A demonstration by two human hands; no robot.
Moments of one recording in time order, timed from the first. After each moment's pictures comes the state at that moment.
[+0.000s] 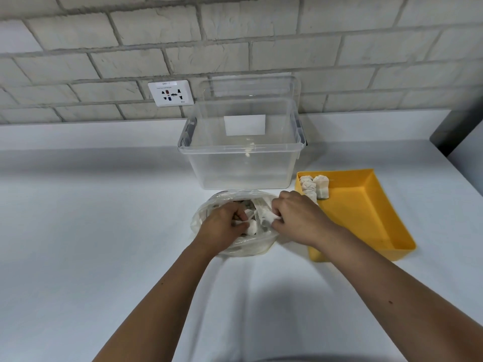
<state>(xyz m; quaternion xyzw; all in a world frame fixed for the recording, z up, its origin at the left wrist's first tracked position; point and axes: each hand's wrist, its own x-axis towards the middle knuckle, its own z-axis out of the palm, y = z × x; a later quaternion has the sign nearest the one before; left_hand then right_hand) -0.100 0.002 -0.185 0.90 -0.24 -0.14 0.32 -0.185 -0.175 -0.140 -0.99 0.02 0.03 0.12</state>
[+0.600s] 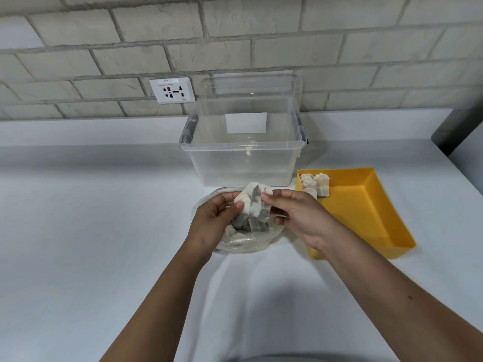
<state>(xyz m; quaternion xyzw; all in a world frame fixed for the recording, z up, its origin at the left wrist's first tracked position) -0.130 0.017 -0.148 0.68 -0.10 -0.22 0.69 -0.195 -0.159 -0.127 -0.59 0.20 0.01 0.78</state>
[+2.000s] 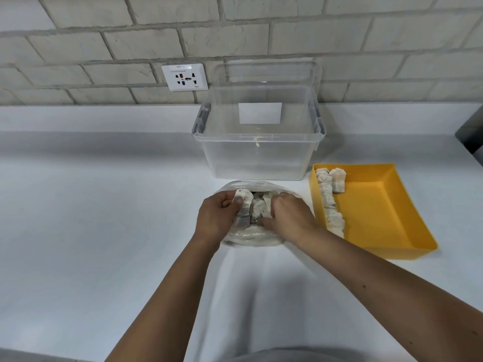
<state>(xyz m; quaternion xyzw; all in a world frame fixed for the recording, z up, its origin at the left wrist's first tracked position) -0.111 0.024 -0.167 0.79 -0.02 -0.17 0.58 -0.159 -0.137 -0.175 -0.99 0.11 0.03 0.13</state>
